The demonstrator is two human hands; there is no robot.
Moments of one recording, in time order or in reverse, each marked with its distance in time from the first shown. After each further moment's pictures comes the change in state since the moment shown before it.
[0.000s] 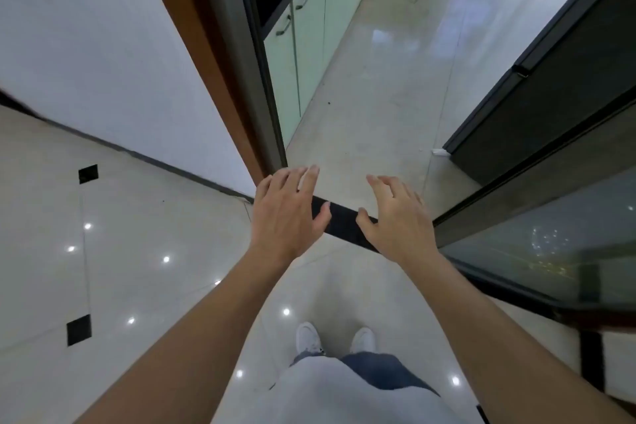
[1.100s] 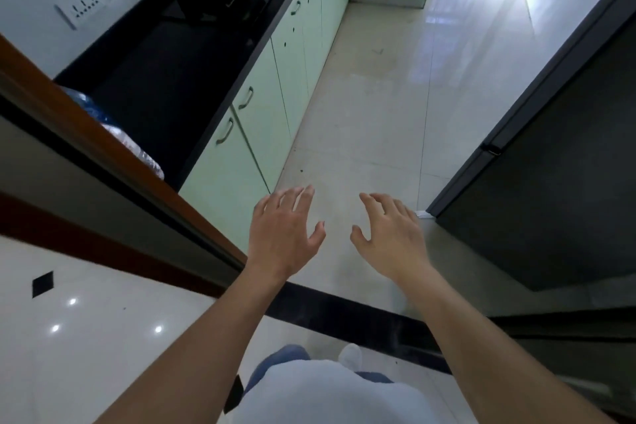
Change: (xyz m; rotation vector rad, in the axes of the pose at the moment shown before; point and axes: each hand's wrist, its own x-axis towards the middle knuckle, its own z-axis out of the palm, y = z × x) left_hand 0.341 0.079 0.033 0.080 -0.016 0.088; right_hand 0.291 0.161 -0.045 -0.012 -0.026 0.116
